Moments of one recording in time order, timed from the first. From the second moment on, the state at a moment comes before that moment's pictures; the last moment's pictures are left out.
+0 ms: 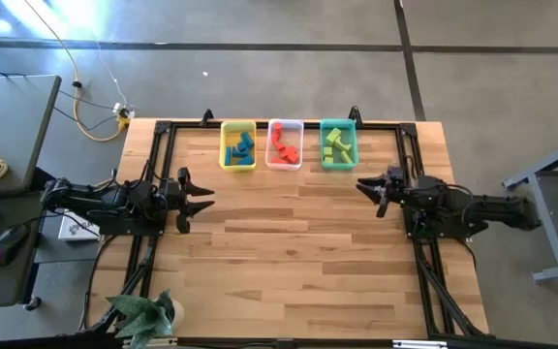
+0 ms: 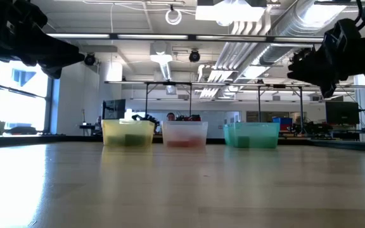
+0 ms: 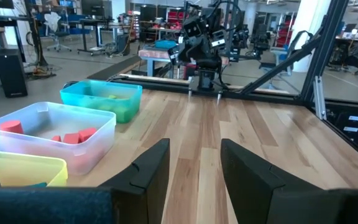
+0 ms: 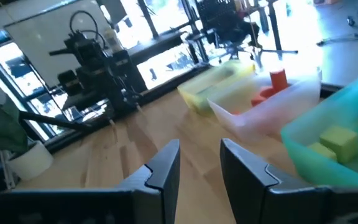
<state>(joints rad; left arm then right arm) -0.01 0.06 0.04 -0.04 -0.25 -0.07 -0.10 0.10 0.04 -0.02 0.22 0.41</state>
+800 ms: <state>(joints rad) -0.01 0.06 0.04 -0.04 -0.25 -0.08 -0.10 0.04 0.03 -0.02 0.23 0.27</state>
